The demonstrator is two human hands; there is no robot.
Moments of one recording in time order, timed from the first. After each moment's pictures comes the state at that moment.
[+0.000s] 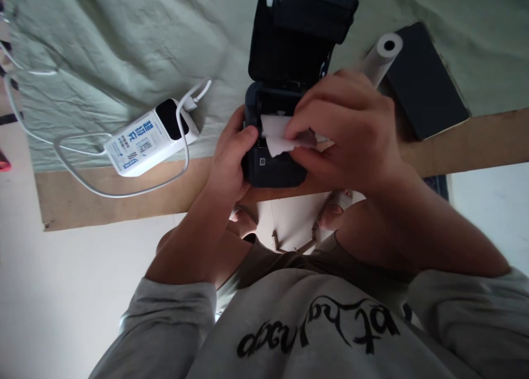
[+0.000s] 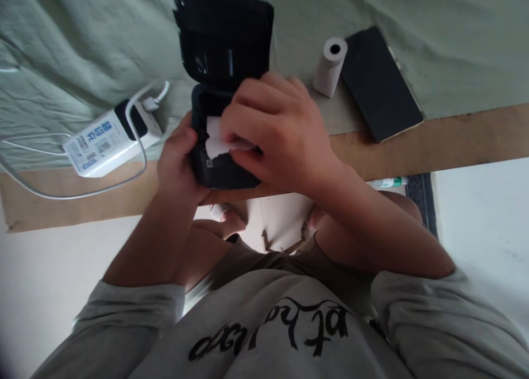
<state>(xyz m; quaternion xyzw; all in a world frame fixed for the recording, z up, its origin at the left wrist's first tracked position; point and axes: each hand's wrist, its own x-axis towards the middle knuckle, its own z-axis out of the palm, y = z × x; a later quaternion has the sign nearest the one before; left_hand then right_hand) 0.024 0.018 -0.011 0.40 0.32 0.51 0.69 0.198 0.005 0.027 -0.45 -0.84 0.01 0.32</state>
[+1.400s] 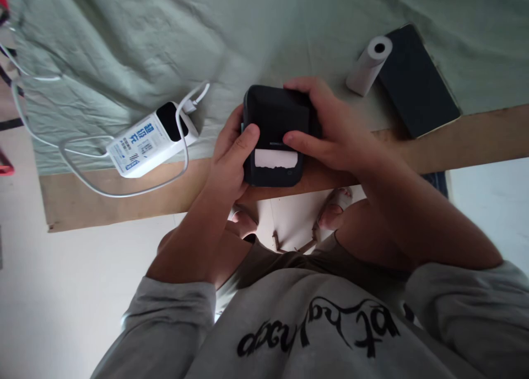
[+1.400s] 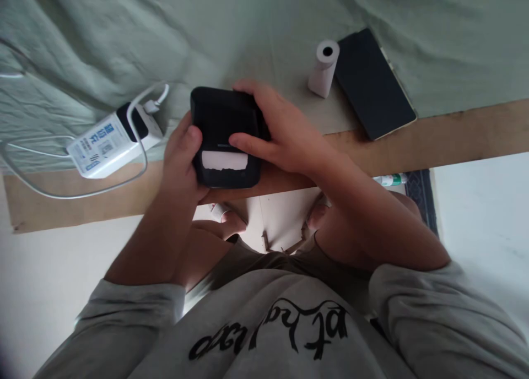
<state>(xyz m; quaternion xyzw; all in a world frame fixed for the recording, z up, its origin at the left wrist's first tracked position) 0.026 0.014 -0.006 0.42 0.38 0.48 0.67 0.214 0.022 0.005 -0.48 -0.77 0.31 0.28</state>
